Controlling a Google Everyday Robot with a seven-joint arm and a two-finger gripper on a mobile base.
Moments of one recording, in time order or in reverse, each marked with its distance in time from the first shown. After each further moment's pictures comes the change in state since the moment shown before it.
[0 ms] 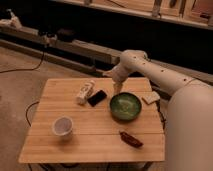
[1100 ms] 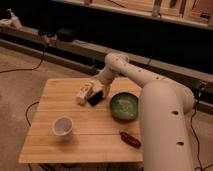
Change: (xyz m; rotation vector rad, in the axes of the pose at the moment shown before) arm -0.031 -0.016 0.084 -0.114 -0.052 -0.070
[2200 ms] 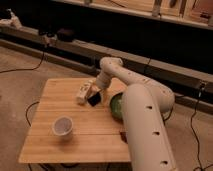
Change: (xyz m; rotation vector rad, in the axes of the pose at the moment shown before) arm 0.006 0.018 0.054 -0.157 -0.025 0.083
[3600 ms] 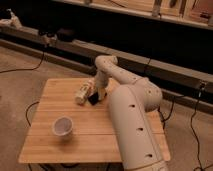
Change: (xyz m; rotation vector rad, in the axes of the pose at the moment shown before) arm 0.001 -0.007 -0.002 -0.117 0.078 0.007
